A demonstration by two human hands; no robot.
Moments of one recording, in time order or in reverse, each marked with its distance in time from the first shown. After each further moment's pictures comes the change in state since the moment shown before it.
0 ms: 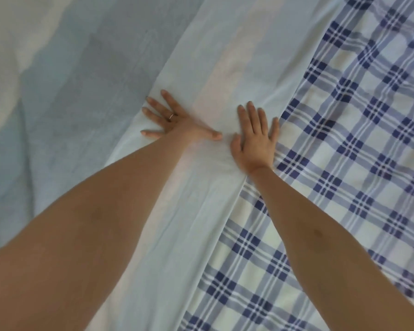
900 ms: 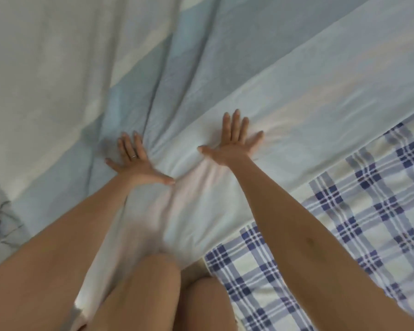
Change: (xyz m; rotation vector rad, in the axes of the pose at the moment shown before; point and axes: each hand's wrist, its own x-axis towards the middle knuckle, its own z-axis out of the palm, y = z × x) left_hand -0.166 -0.465 0.012 -0.001 -0.115 -0.348; right_hand -0.210 -0.282 0.040 -0.203 -0.649 -0.272
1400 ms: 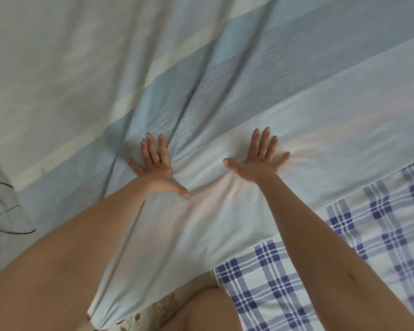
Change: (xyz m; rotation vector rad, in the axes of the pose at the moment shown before) left_hand 0.006 -0.015 -0.011 -0.006 -0.148 0.140; right_hand 0.002 -0.008 -0.010 -0.108 -0.113 0.071
